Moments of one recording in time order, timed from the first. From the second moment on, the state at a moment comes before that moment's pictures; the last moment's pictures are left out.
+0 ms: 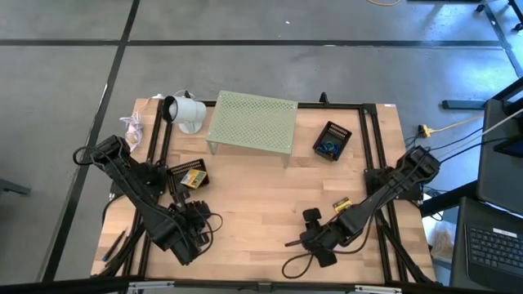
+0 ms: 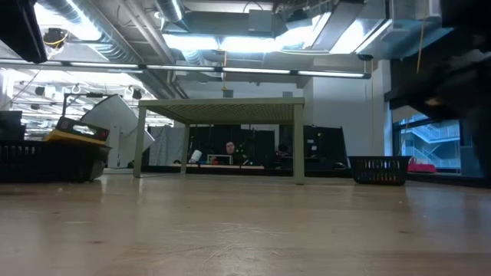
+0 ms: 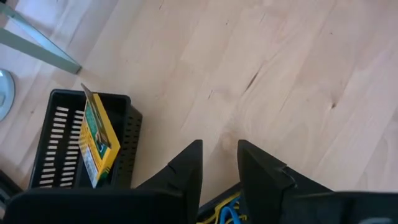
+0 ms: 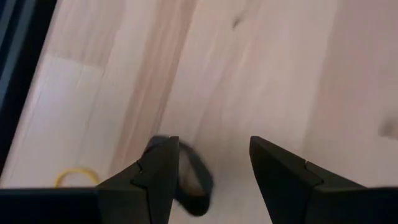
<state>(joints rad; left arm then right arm) -0.83 1.63 1.27 -1.27 -0.56 -1.31 0.73 1.76 1.00 -0.44 0.13 0.40</state>
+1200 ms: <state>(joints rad) -0.82 1.63 1.27 -1.05 -0.92 -1.01 0.65 1.82 1.30 -0.55 0.48 0.14</state>
